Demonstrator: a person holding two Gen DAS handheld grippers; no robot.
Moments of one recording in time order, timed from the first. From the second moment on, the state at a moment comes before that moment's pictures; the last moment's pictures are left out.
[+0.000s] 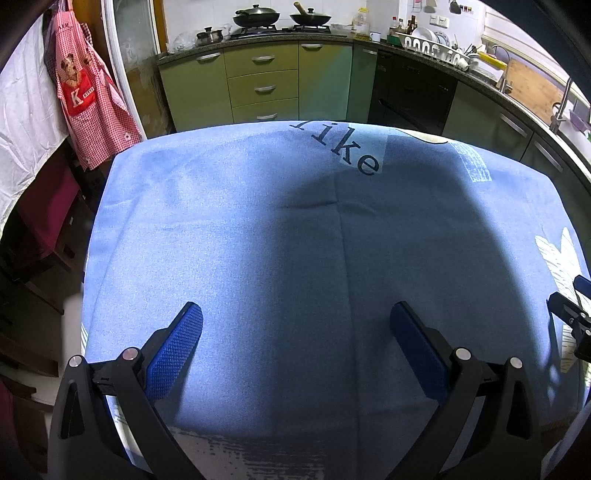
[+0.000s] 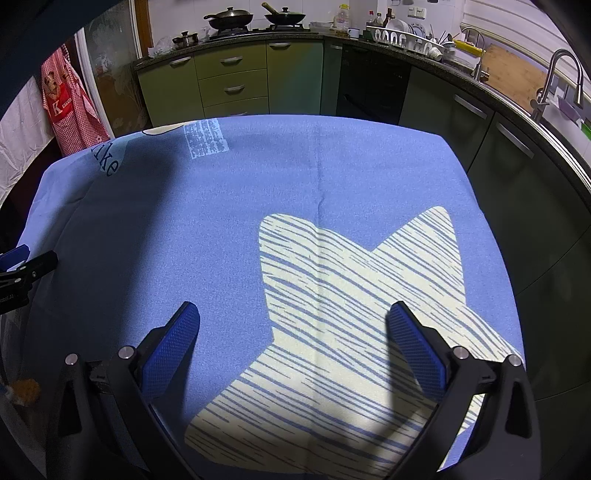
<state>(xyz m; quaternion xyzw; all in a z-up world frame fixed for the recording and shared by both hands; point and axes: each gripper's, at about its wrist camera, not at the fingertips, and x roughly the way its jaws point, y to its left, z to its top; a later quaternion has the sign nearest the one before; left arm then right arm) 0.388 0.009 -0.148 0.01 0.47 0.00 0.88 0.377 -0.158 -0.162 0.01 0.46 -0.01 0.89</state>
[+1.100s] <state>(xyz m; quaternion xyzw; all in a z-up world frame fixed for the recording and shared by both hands) 0.387 0.007 -0.147 0.01 0.47 0.00 0.88 0.375 -0.161 -0.163 0.01 0.46 -0.01 0.89</state>
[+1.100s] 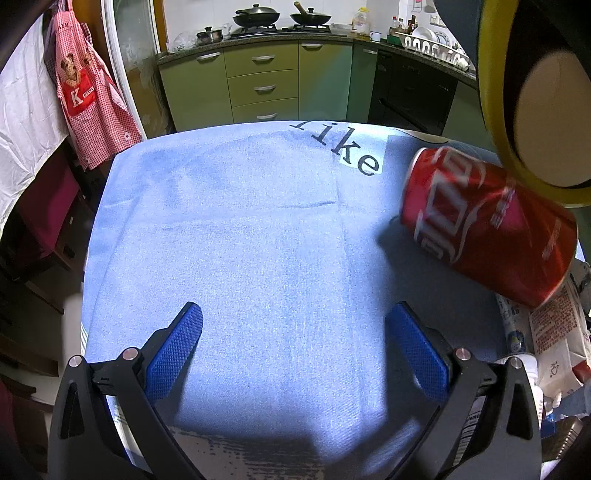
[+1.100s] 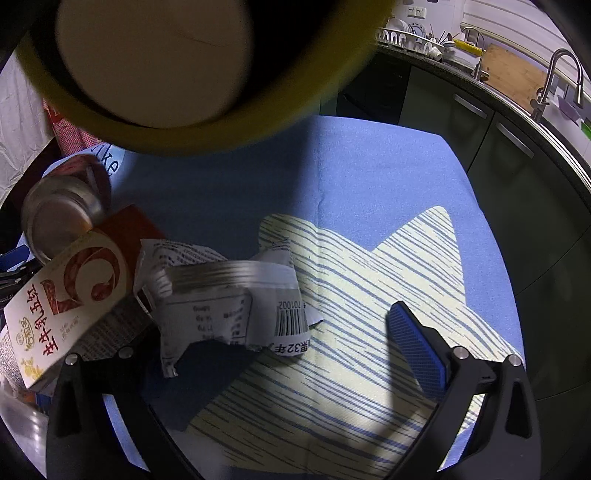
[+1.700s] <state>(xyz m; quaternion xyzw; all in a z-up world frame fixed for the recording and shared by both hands) 0.387 0.007 -0.148 0.01 0.47 0.00 0.88 0.374 -0.163 -0.163 0.01 0.46 -0.01 0.89</state>
